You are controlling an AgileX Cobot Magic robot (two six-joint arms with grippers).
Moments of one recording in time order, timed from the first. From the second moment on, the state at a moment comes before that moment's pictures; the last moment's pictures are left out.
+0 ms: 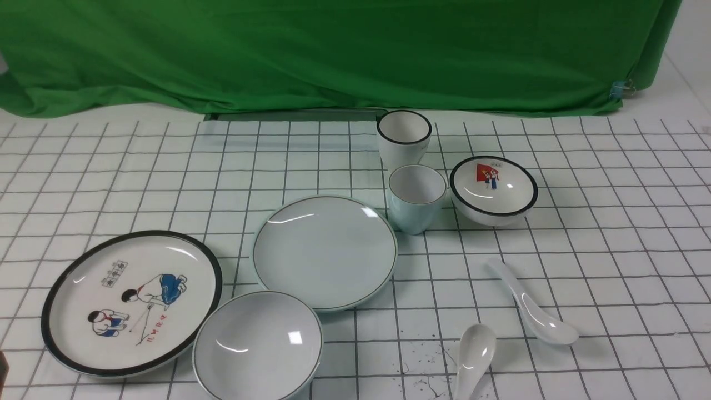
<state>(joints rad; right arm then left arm) 0.03 0.00 0.01 -0.03 0.22 0.00 0.13 0.00 0.01 -0.07 0.23 0.13</state>
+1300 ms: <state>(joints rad) 0.12 0.24 -0.30 0.21 0.28 0.09 0.13 0.25 -0.52 -0.42 0.62 -0.04</state>
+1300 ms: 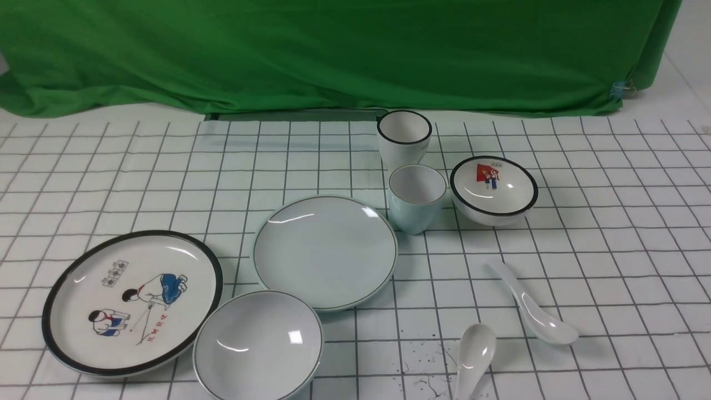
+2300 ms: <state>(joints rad) 0.57 1.09 -0.86 0.21 0.88 -0.34 -0.43 1.39 -0.89 0.00 0.86 -0.07</state>
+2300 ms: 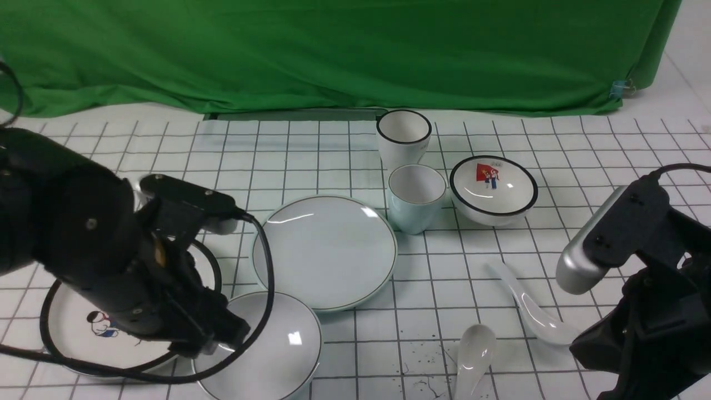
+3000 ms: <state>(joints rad) 0.57 1.09 -0.86 0.21 0.84 -0.34 -0.39 1.59 -0.89 -0.02 0.68 -0.11</state>
